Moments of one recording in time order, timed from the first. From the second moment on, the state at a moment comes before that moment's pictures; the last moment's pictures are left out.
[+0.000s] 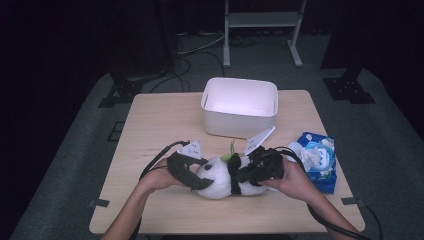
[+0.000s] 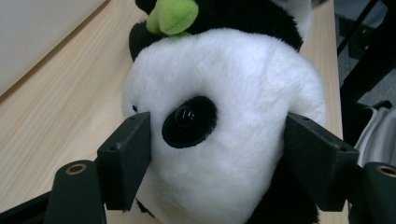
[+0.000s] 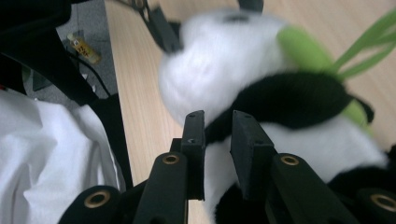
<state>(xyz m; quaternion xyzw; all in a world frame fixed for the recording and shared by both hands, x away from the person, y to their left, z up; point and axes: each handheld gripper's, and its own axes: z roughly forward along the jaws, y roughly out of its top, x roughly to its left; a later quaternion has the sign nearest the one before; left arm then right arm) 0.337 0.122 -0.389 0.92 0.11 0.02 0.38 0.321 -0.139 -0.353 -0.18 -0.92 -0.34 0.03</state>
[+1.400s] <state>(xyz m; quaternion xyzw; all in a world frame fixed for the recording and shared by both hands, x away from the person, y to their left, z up) 0.321 0.180 -0.386 0.88 0.16 0.04 0.44 0.361 -0.154 -0.343 -0.21 -0.91 -0.34 0.04</state>
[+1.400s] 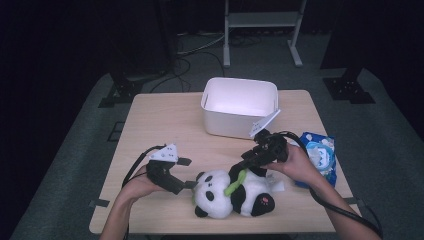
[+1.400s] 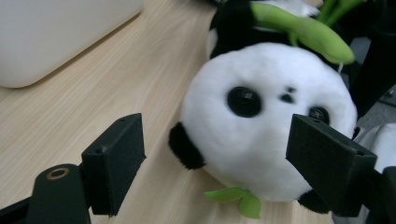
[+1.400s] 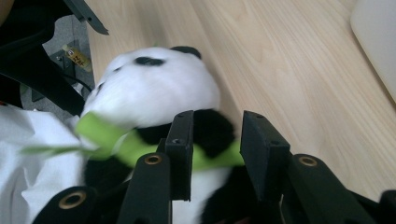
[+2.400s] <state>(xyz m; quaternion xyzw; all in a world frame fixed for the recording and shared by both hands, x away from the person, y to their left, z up) 0.324 0.219 -0.391 0.87 0.22 0.07 0.43 0.389 -0.167 -0.339 -0.23 -0.90 -0.36 0.02</state>
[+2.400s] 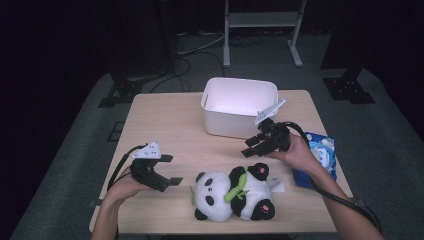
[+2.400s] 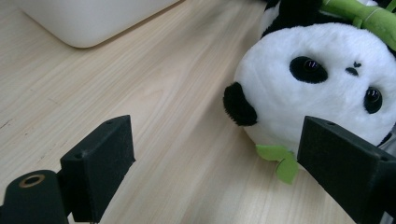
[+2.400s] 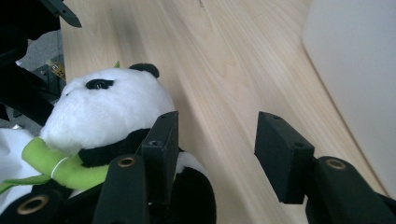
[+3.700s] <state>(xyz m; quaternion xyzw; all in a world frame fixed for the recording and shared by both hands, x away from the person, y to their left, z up) 0.325 0.228 -0.393 0.87 0.23 0.07 0.43 0.457 -0.160 -0.302 -0.22 -0.91 -0.34 -0.03</state>
